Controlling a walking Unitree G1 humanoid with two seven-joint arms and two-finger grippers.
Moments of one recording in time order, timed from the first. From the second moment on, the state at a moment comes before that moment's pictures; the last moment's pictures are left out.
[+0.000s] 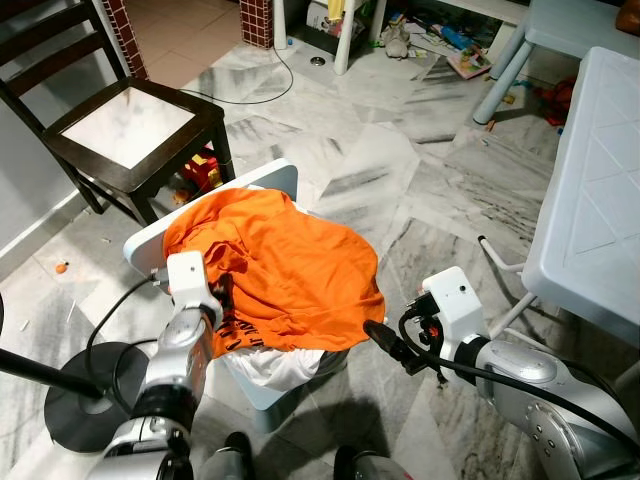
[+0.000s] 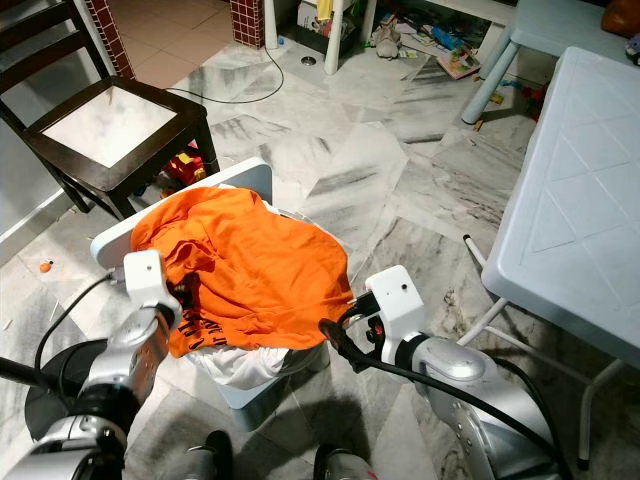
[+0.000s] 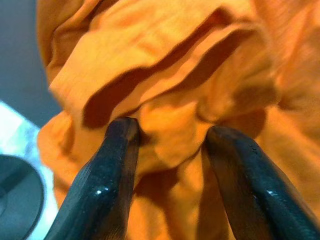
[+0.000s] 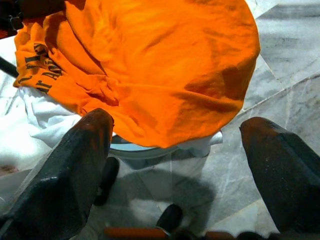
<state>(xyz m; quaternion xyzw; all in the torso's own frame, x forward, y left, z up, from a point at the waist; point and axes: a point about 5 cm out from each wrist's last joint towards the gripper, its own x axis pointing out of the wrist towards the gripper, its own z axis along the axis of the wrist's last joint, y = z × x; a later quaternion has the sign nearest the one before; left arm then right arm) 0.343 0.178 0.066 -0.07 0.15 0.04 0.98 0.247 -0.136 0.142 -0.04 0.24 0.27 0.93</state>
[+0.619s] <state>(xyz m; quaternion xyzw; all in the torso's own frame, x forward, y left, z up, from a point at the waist) 0.346 0.180 0.067 -0.07 0.16 0.04 0.98 0.251 -0.129 0.144 -0.04 0.23 0.27 0.93</state>
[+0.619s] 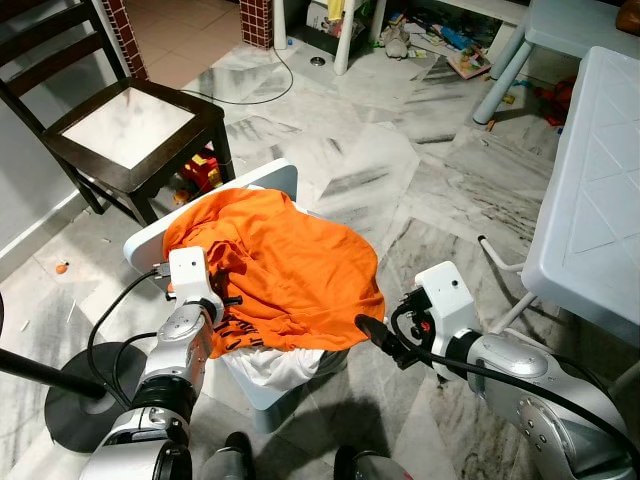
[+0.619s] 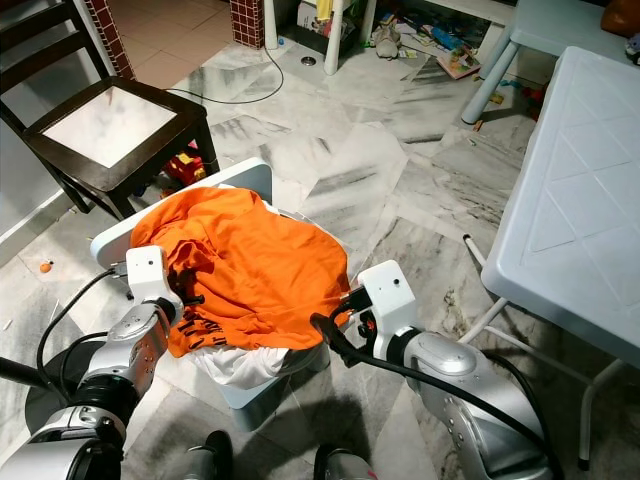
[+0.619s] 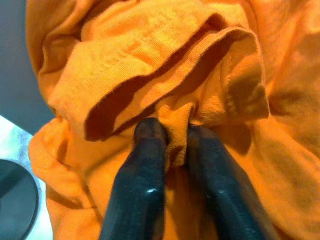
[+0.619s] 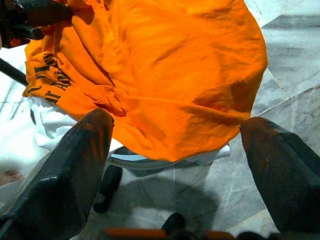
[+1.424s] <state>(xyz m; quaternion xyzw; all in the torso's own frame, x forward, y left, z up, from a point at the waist) 0.360 0.113 0.190 0.10 -0.19 -0.12 0.97 0.261 -0.120 0.147 -0.03 0.20 0.27 0.94</state>
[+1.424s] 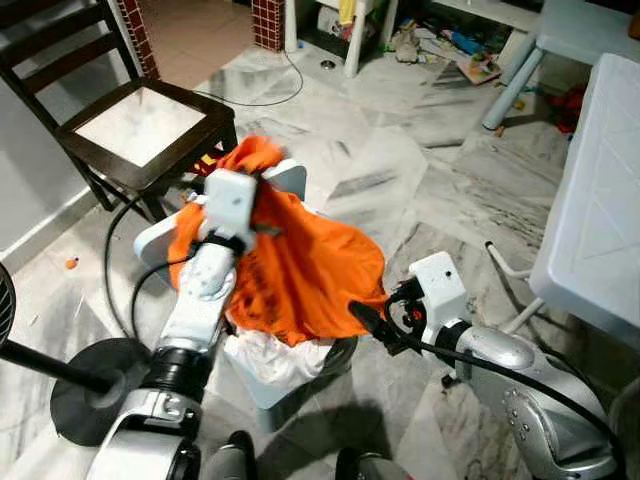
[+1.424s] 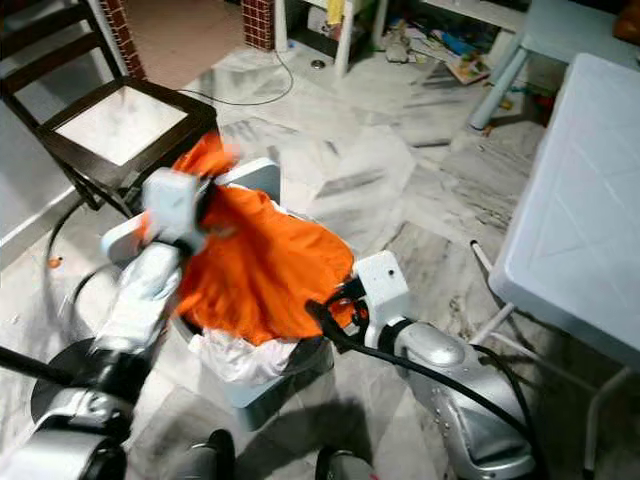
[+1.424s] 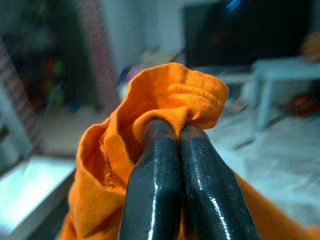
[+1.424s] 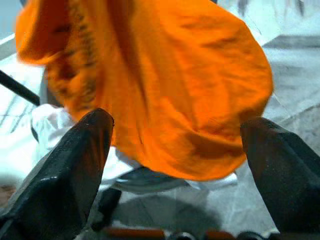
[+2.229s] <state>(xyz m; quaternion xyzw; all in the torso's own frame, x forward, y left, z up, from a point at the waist) 0.306 0.108 0.116 0.21 -0.07 -0.27 0.94 0.267 -0.113 0.144 -0.02 0.18 0.27 0.95</state>
